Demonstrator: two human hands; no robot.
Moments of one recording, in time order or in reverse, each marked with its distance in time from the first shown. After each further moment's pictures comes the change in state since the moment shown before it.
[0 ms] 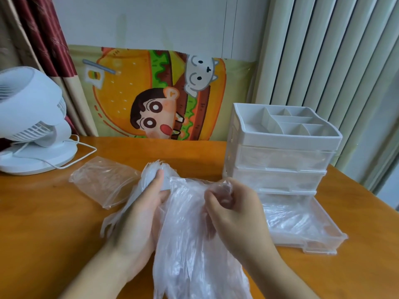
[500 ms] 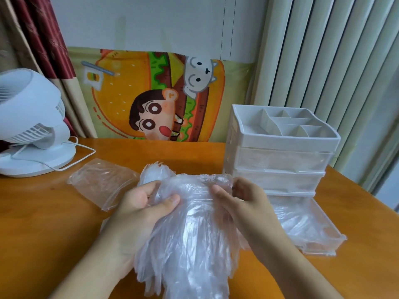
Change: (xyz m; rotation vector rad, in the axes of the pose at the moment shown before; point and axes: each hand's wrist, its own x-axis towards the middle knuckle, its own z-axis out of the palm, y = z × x) left_hand -0.020 0.014 0.000 0.126 -0.083 0.101; right_hand 0.013 0.002 -0.024 0.106 -0.067 0.241
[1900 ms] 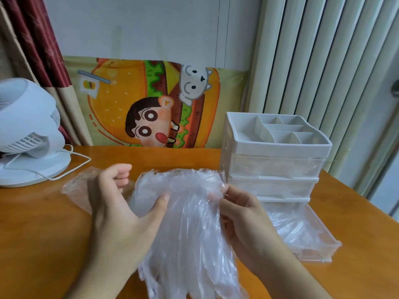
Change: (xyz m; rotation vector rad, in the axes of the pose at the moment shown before) left_hand 0.001 -0.003 0.002 0.634 0.503 0.562; right_hand 0.005 0.009 0.002 0.598 -0.242 0.061
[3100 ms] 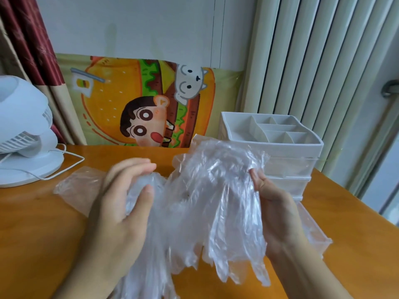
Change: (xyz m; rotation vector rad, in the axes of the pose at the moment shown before) left_hand 0.005 0.023 -0.007 -0.145 -0.117 0.047; right_hand -0.001 -0.037 -0.029 0.432 -0.192 -0.113
